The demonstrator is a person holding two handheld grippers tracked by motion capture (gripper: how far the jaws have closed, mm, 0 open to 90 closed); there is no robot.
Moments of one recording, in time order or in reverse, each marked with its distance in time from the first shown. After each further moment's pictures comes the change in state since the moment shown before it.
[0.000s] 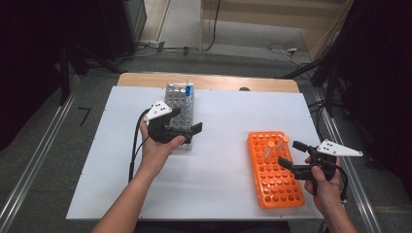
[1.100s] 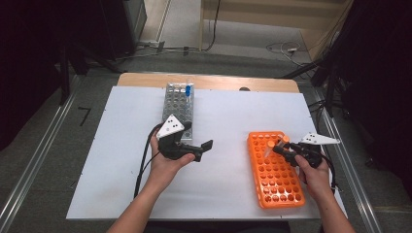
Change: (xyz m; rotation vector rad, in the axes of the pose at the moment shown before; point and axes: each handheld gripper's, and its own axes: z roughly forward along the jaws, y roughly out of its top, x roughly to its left) left arm -0.031 -0.024 0.009 0.034 -0.056 -0.001; right arm -0.038 -0.016 0.046 0.118 -0.062 -0.053
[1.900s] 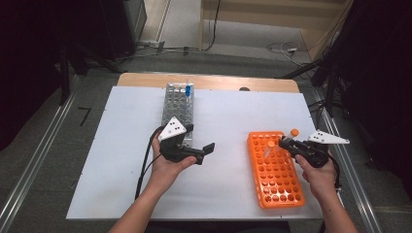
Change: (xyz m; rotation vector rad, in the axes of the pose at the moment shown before) left arm -0.006 -0.001 0.000 0.010 -0.015 0.005; right arm 0.006 0.016 -0.020 -0.056 -0.049 0.016
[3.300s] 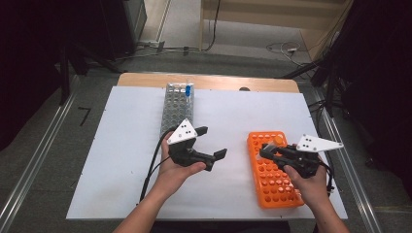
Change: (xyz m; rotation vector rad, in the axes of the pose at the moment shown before) left arm -0.033 0.014 0.007 0.001 -0.122 0.072; right arm 0.081 0.033 -0.009 -0.031 0.272 -0.145
